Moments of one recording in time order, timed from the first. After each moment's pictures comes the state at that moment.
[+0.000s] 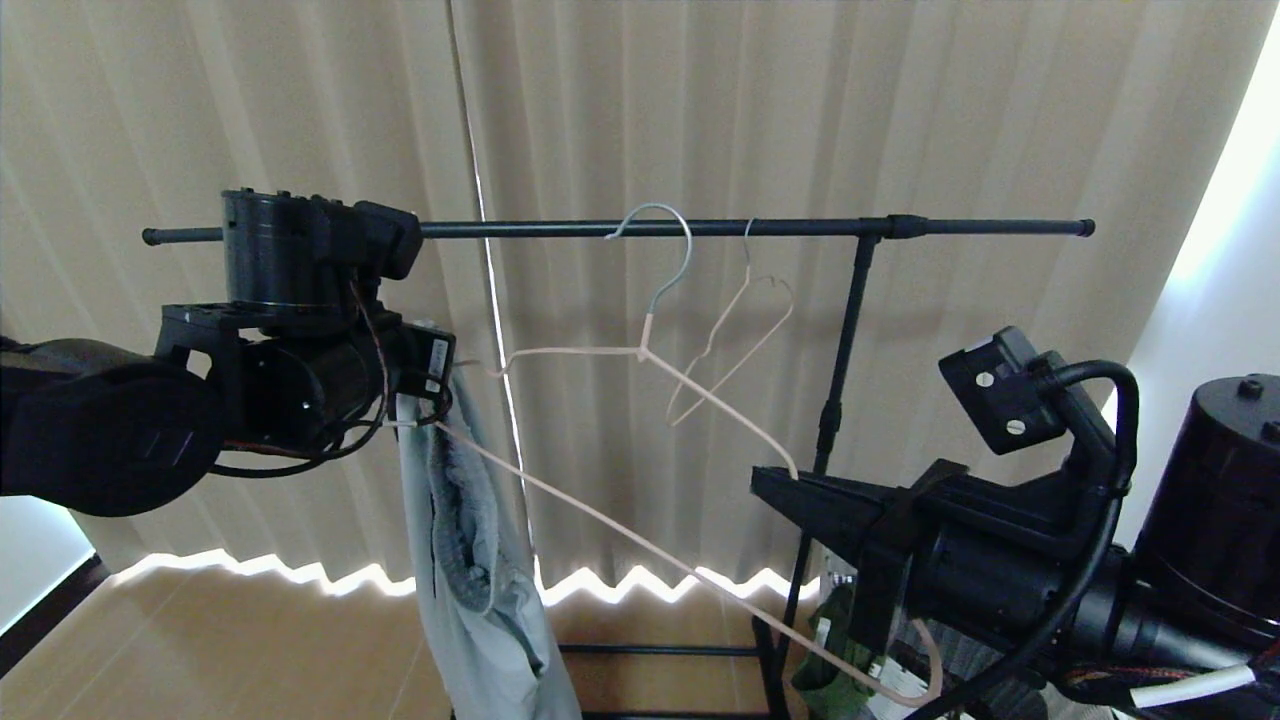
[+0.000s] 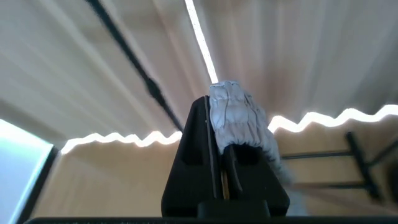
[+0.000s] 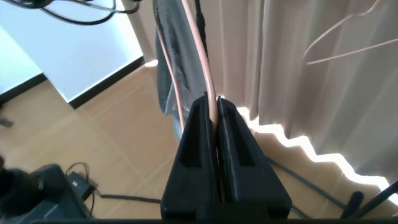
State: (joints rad) left arm -0.38 1.71 -1.07 -0.30 0.47 0.18; right arm 0.87 1.49 -0.60 -0.70 -0.11 0.29
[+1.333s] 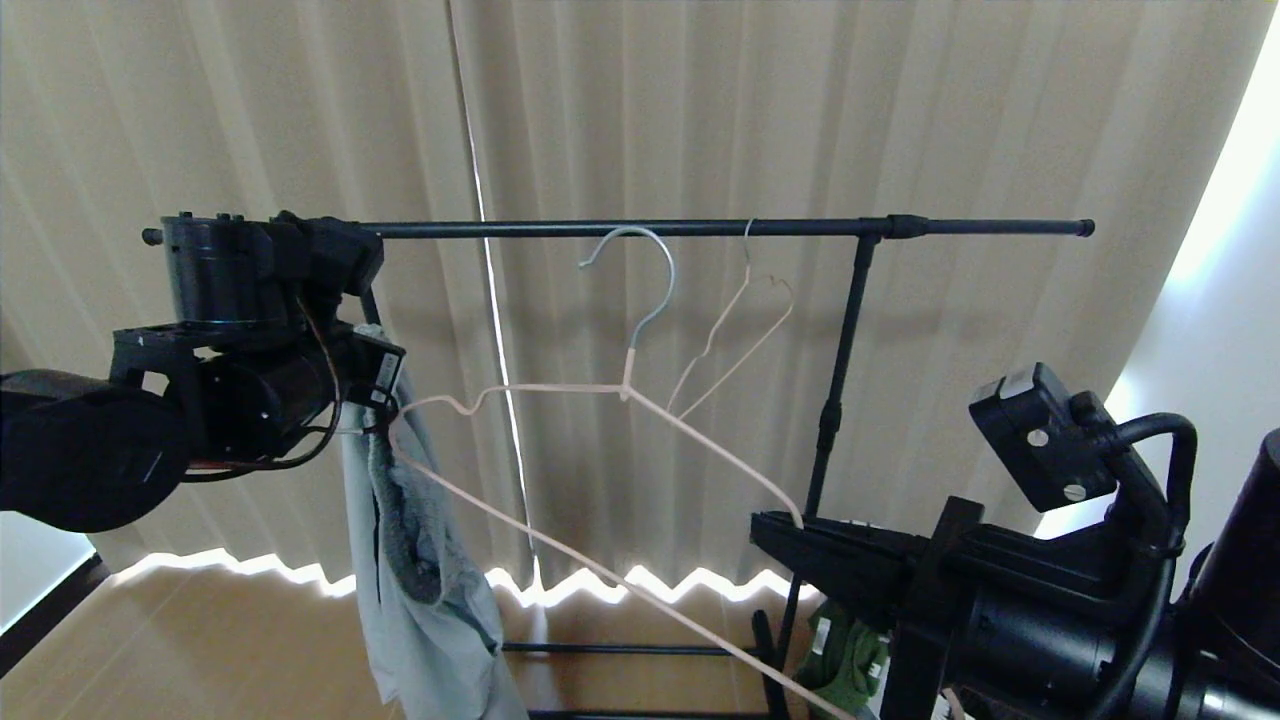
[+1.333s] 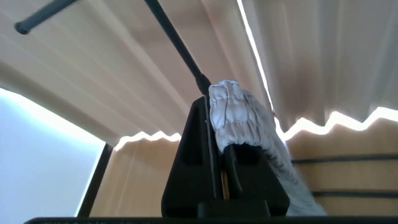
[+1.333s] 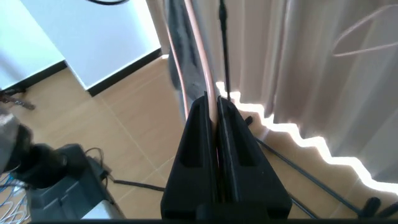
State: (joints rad) left arm -0.27 1.70 -0.98 -0.43 0.47 0.35; right arm 0.93 1.44 -0.54 -0.70 -0.07 0.29
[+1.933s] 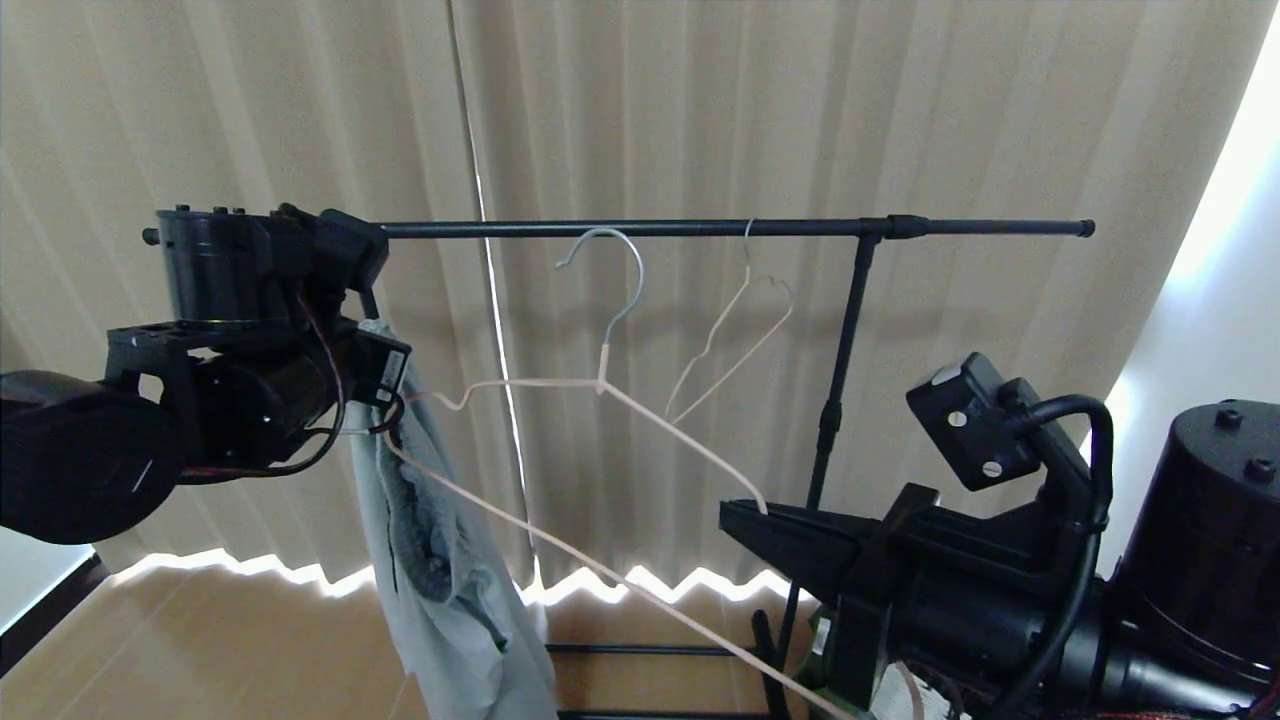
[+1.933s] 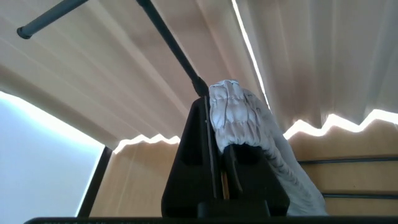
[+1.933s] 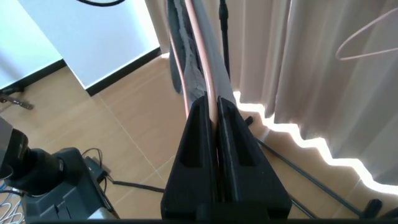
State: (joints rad) left arm -0.31 1.68 -0.97 -0.43 0.50 0.35; right arm 0.93 1.51 -0.60 -0.71 -0.08 0.29
